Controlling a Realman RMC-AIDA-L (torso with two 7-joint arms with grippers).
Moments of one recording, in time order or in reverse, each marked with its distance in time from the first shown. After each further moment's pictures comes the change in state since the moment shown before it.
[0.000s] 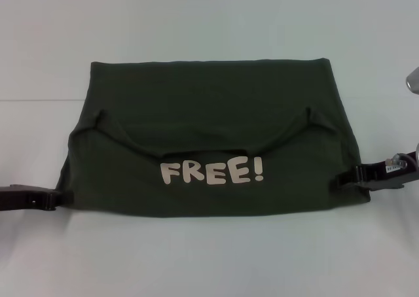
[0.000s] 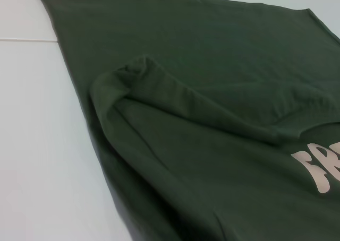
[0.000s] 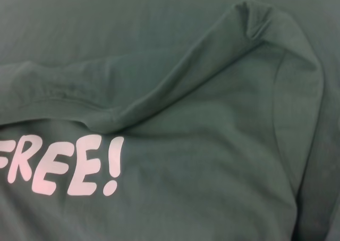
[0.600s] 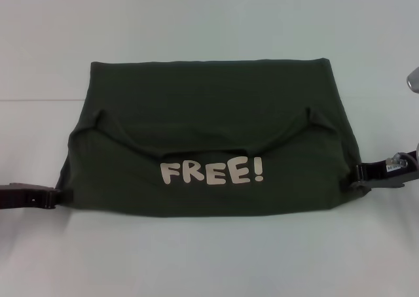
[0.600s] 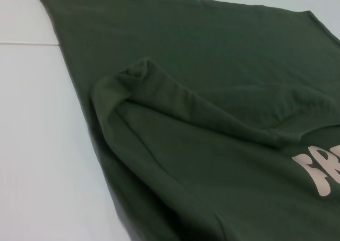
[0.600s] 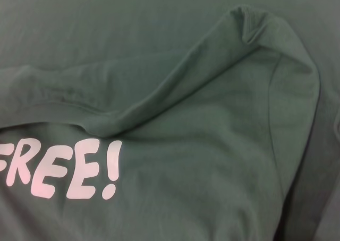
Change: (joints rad) left arm -0.003 0.002 0.000 0.002 -0.002 0.000 -0.004; right arm -0.001 0.000 0.001 -0.002 0.001 0.002 -0.002
